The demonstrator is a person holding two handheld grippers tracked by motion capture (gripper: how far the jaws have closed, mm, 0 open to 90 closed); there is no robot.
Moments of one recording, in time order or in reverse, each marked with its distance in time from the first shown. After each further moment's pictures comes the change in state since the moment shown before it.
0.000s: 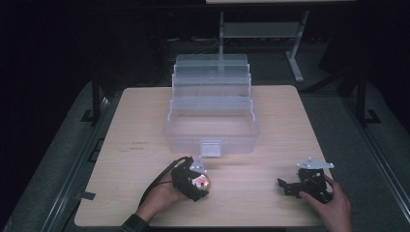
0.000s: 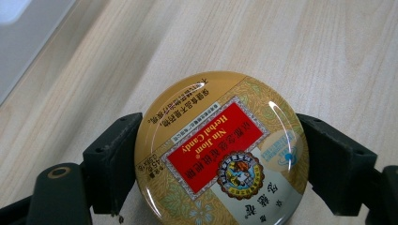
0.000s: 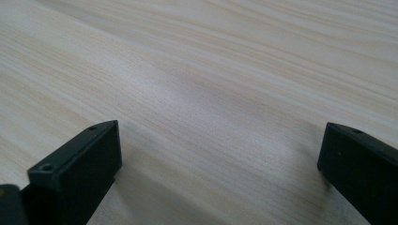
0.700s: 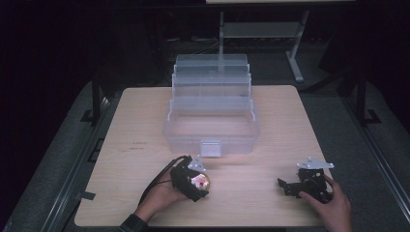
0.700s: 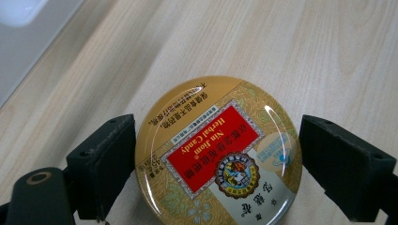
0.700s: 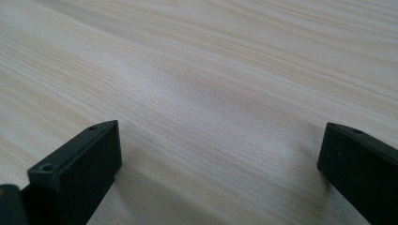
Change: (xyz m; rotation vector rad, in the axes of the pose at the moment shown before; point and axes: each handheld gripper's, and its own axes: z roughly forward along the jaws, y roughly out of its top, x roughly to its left) left arm 0.002 0.000 -0.002 -0.018 -0.015 -0.018; right arm 0.000 0.000 0.000 0.000 0.000 0.000
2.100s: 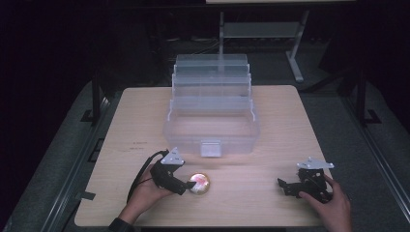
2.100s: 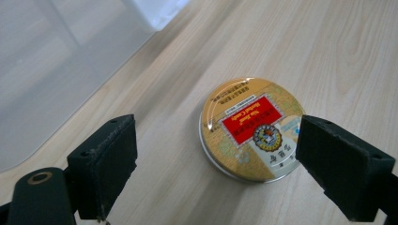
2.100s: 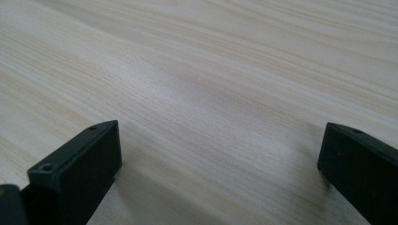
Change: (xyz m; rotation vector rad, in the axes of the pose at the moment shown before) left arm 0.016 -0.029 -0.043 -0.196 0.052 -0.113; right arm 0.000 0.000 0.000 0.000 0.000 0.000
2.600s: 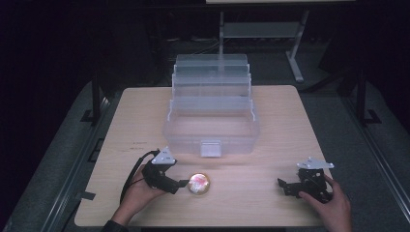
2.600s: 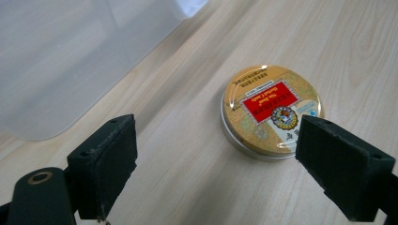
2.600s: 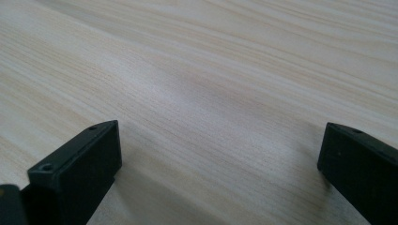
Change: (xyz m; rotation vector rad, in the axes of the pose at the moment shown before) left arm 0.008 -0.012 -0.017 -0.016 0.042 -0.030; right arm 0.000 0.000 0.000 0.000 0.000 0.000
